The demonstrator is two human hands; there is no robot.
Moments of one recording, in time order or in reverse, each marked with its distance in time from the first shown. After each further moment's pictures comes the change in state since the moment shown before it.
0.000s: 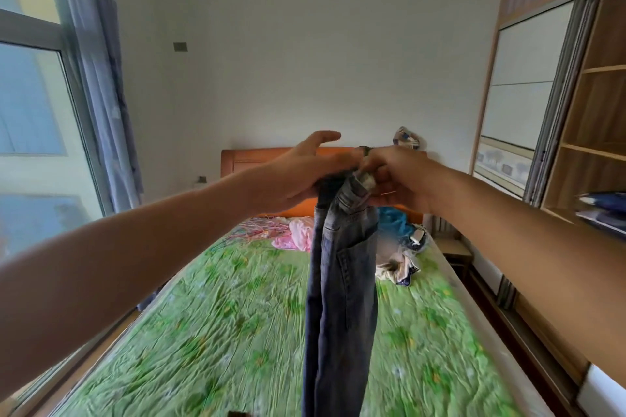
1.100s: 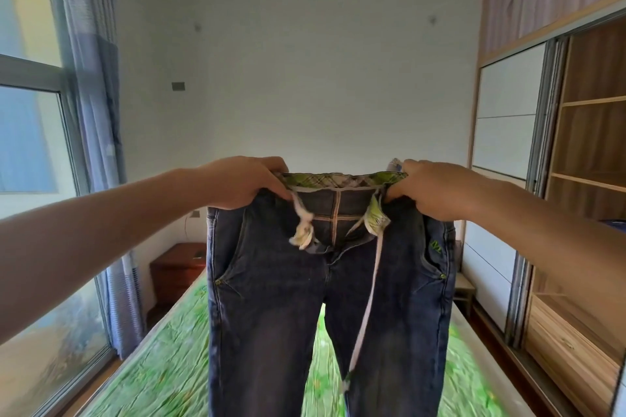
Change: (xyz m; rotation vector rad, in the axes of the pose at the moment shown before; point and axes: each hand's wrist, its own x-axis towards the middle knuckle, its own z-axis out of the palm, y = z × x) left_hand 0.043 0.030 -0.114 1.770 -0.149 0.316; right_hand 0.007 -0.028 -0.083 -1.768 0.101 -0.289
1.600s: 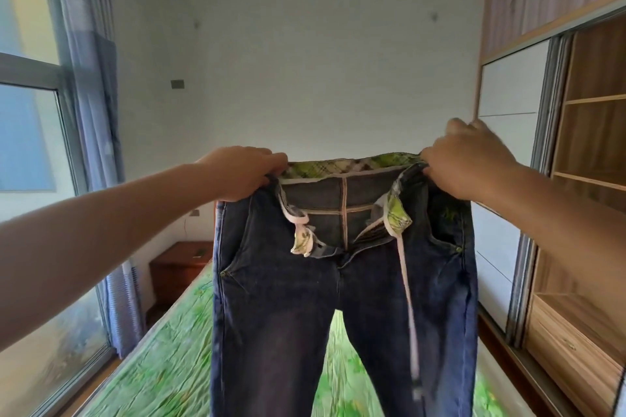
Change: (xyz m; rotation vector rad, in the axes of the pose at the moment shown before) left_hand 0.020 -0.007 0.004 0.084 0.068 -0.182; right_hand 0.003 0.040 0.000 -0.304 0.397 0.186
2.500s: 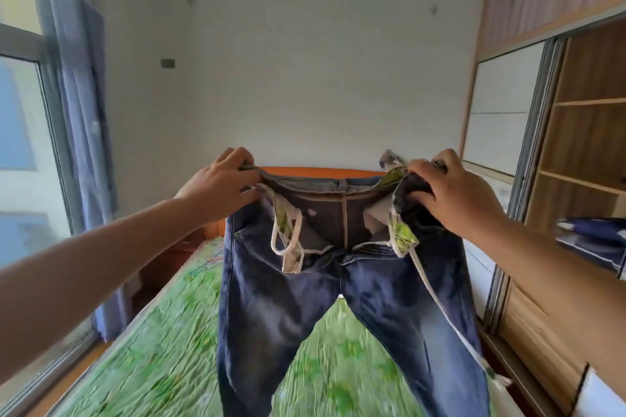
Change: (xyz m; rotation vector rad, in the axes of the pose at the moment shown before) left_hand -0.056 -0.027 0.079 -0.249 0.452 -0.052; right_hand -0.033 -0.063 0.032 0.442 0.256 0.076
